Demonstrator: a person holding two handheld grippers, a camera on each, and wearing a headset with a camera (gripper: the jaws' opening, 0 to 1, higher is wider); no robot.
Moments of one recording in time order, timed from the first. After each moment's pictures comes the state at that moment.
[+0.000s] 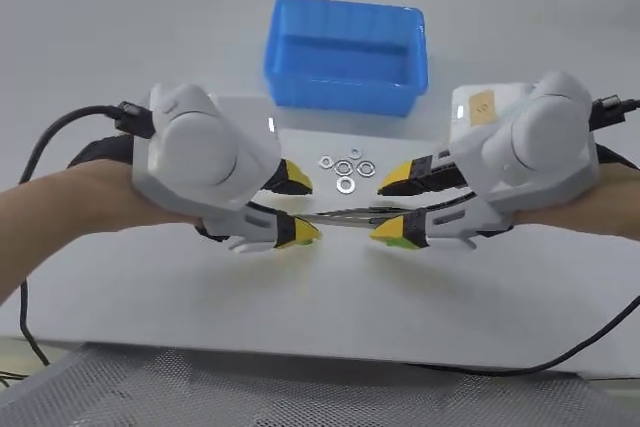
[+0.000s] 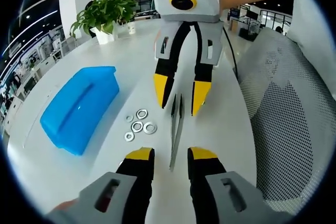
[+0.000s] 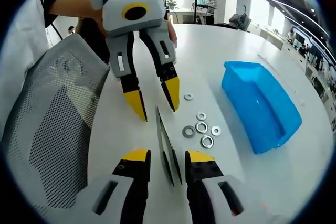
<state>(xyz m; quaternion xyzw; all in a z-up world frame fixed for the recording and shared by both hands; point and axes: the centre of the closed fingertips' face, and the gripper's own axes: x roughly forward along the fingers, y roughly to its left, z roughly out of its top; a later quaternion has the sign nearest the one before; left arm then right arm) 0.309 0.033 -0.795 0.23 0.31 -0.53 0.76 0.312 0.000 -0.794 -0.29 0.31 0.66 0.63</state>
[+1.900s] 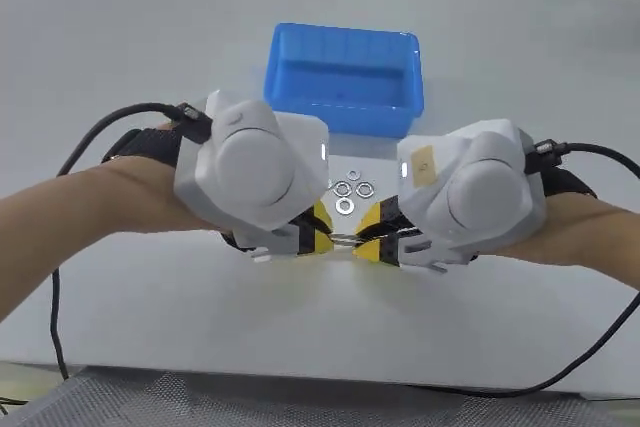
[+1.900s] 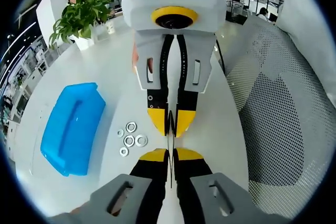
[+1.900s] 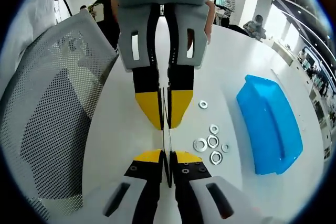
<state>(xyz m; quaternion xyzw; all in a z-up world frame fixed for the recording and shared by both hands) 0.301 0.020 -0.780 0.30 0.32 -0.56 0.70 0.302 0.016 -0.801 -0.35 0.27 0.67 0.59</state>
